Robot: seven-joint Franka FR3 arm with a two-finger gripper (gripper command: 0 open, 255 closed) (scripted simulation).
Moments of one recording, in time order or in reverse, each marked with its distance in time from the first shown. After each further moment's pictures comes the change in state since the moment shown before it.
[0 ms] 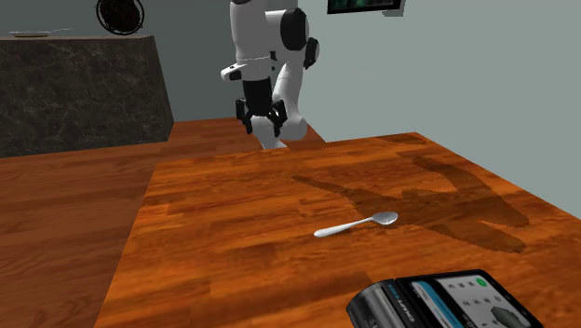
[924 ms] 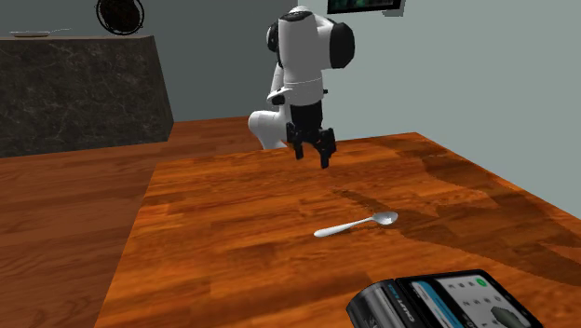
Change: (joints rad) arm -0.066 0.270 0.353 0.134 0.228 0.233 0.634
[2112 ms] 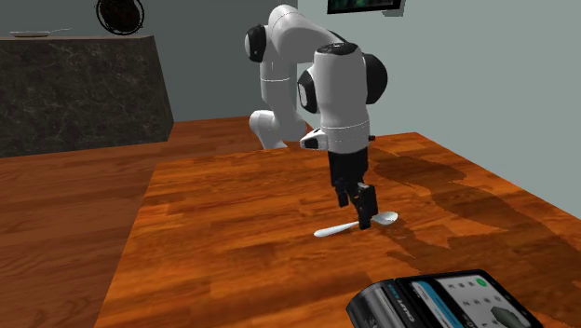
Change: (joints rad) arm -0.103 0.570 0.308 0.344 -0.247 0.287 0.718
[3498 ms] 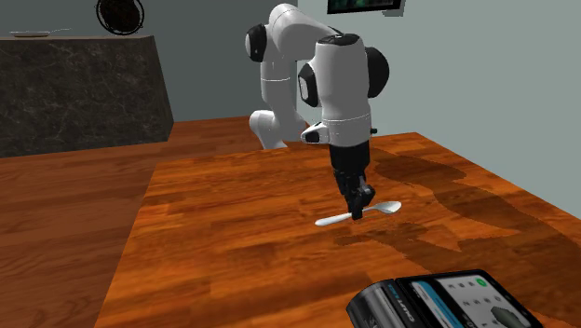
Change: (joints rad) arm 0.000 -0.009 0.000 0.027 0.005 -0.032 0.004
